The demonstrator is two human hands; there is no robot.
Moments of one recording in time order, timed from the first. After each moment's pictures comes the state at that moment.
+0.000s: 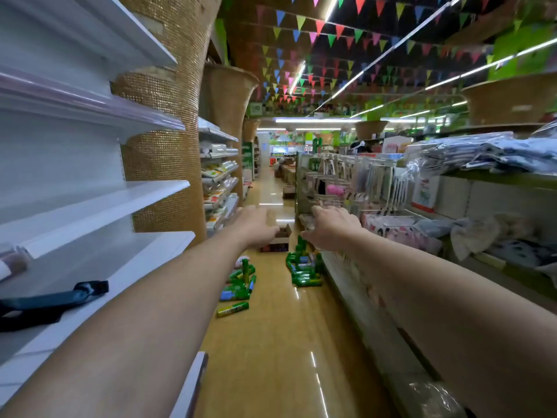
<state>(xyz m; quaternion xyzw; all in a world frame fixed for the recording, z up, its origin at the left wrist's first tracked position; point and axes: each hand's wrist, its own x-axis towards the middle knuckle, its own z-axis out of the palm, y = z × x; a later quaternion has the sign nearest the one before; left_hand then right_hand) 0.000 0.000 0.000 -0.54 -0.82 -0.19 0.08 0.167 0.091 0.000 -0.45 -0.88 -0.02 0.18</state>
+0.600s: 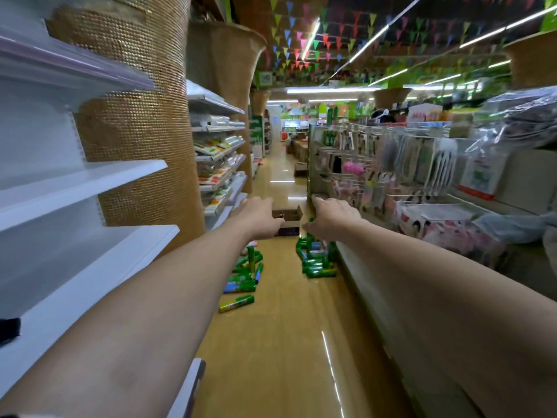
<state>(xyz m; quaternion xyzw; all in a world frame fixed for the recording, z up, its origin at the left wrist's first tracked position) -0.130 0.244 -0.056 -0.53 -0.84 -0.14 0.04 0.020 0.341 -0.063 -0.45 -0.88 0.02 0.14</state>
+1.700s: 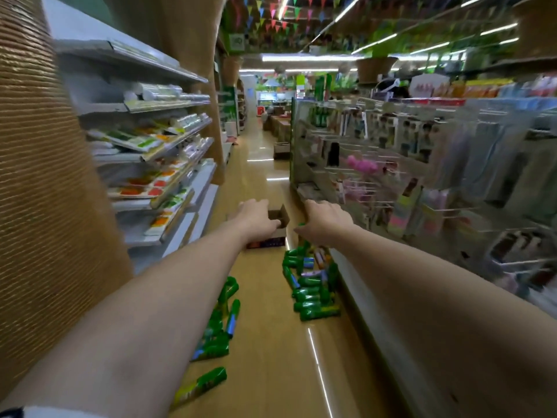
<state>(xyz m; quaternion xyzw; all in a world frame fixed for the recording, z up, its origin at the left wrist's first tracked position) -0.536 0.929 -0.086 -0.54 -0.83 -0.15 -0.01 -0.381 0.991 -0.087 -0.48 -0.86 0.05 0.14</state>
